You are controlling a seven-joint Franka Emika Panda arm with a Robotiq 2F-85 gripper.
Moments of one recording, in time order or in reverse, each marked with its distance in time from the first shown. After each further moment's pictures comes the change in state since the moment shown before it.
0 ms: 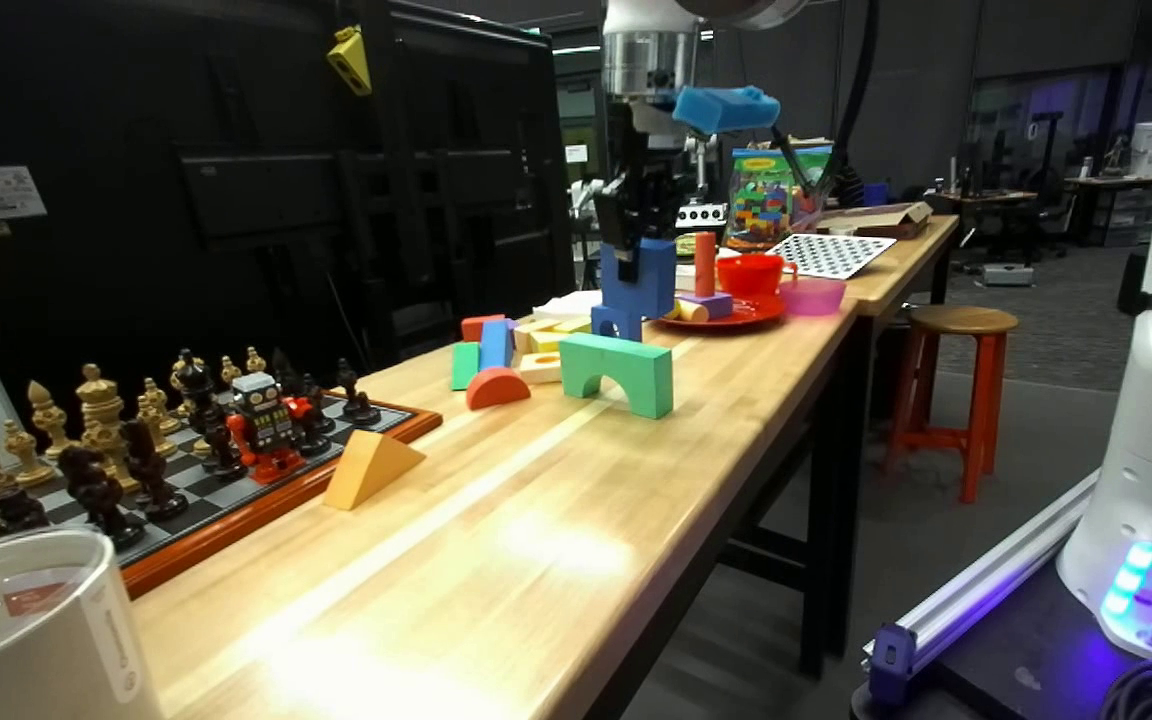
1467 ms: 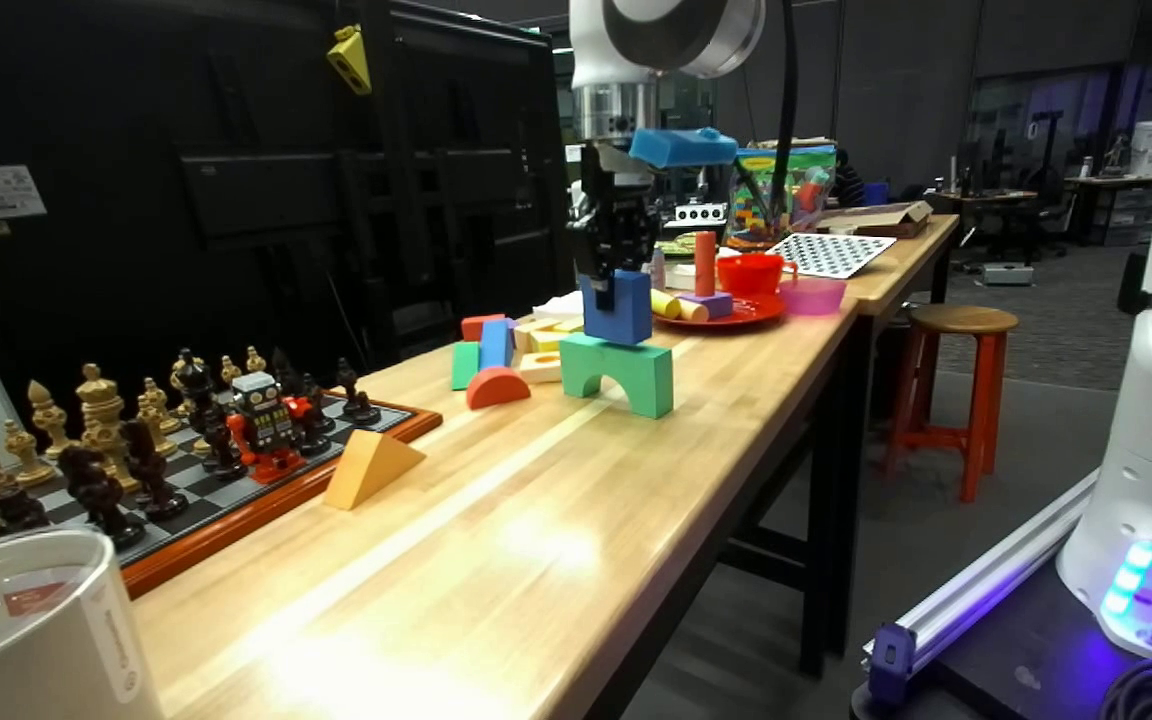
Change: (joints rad) arm -0.009 0.199 -0.034 0.113 0.026 -0.001 0.000
